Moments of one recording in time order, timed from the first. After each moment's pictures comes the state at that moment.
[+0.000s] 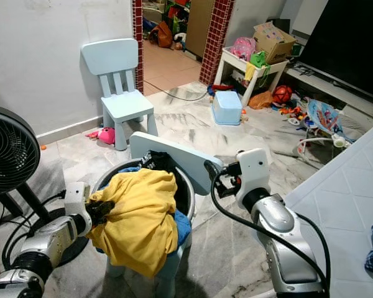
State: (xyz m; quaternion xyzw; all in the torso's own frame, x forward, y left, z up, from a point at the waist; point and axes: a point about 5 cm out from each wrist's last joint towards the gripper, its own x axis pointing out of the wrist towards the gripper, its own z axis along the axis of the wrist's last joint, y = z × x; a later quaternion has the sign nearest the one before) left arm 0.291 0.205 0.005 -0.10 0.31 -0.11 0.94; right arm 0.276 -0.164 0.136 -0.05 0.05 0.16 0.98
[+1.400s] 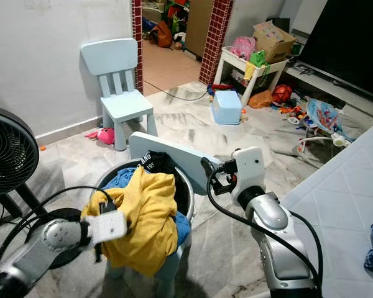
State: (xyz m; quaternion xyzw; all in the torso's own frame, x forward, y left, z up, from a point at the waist) left arm 0.245 0.168 0.042 0.40 0.23 -0.52 0.72; right arm 0.282 -0.157 0.135 -0.04 0.04 0.16 0.99
